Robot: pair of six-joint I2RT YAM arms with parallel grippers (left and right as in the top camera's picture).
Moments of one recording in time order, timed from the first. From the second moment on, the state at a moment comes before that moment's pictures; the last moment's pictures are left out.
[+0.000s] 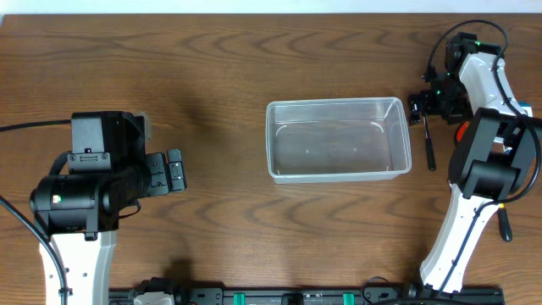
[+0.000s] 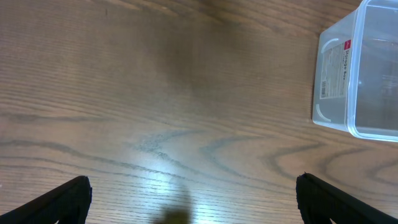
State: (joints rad) left arm 0.02 1.08 1.28 -1.32 0.06 -0.12; right arm -0.21 2.37 1.94 -1.20 0.04 -0.19
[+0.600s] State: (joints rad) left arm 0.02 1.08 1.28 -1.32 0.06 -0.12; right arm -0.21 2.37 1.94 -1.15 0.03 -0.18
